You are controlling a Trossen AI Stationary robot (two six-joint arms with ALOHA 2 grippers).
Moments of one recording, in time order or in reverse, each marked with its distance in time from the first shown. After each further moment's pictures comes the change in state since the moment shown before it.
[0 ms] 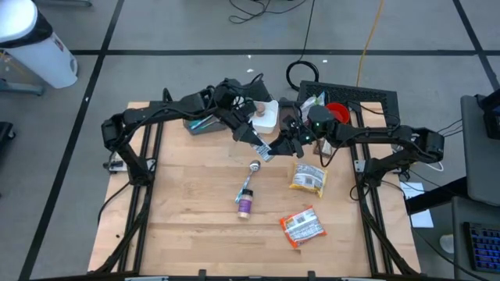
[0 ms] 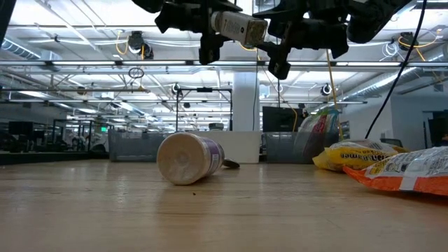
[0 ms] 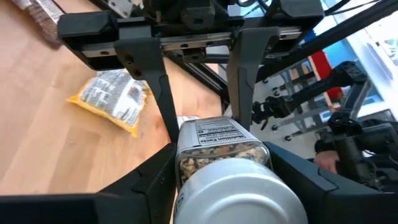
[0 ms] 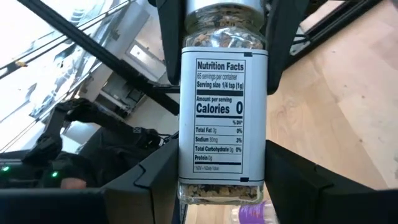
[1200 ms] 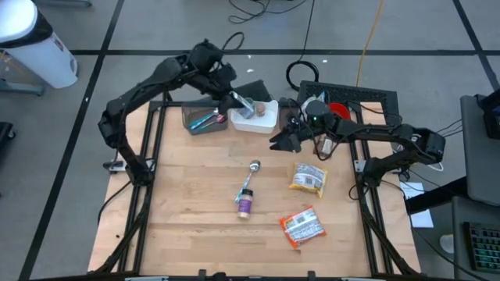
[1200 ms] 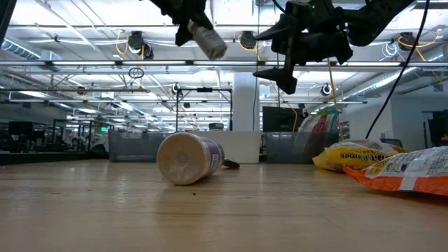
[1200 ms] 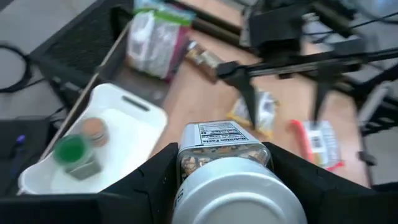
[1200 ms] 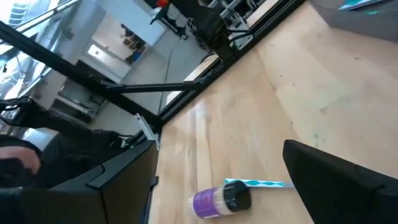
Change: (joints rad) left arm 0.211 0.002 0.419 -0.627 -0.404 0.543; right arm -0.094 -0.001 0.000 -0.191 0.047 -0.108
